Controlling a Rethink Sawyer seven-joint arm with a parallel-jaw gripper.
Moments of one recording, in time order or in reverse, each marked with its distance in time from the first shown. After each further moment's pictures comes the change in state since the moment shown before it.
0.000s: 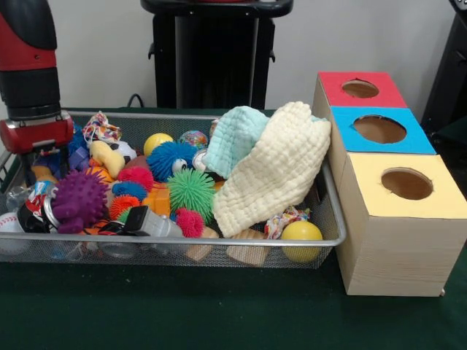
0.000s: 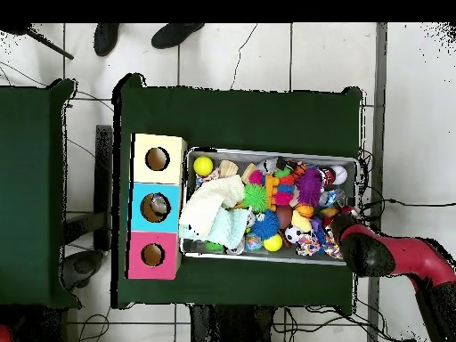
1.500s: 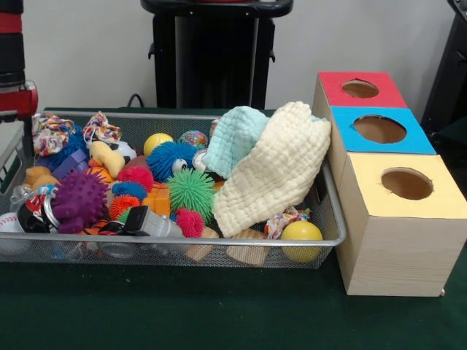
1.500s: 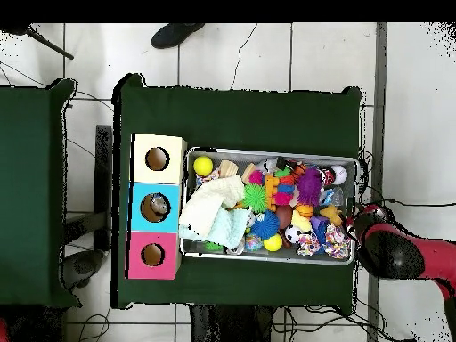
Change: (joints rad) arm -0.008 -0.139 0.010 0.004 0.112 0.083 -0.046
